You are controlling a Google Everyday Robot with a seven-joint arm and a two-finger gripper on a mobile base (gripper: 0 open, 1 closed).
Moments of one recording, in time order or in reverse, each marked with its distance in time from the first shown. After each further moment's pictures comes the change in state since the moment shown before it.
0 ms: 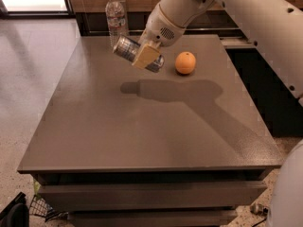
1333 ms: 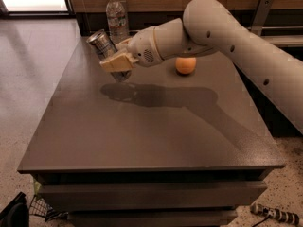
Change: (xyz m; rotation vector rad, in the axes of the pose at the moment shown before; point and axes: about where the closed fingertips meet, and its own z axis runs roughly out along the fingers) arm -0.068 0.016 0.036 0.030 -0.559 0.146
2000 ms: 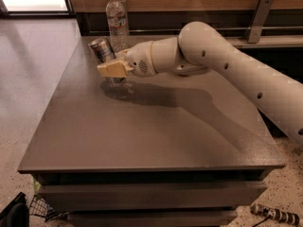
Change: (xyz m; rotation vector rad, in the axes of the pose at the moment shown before) arm 0.016 -0.009 0.026 0.042 -0.108 0.143
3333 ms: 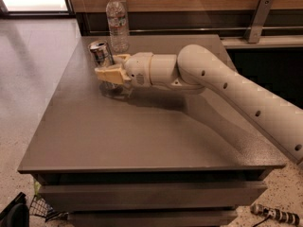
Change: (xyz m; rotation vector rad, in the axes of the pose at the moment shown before) arm 0.007 -0.003 0.009 0.053 -0.163 -0.080
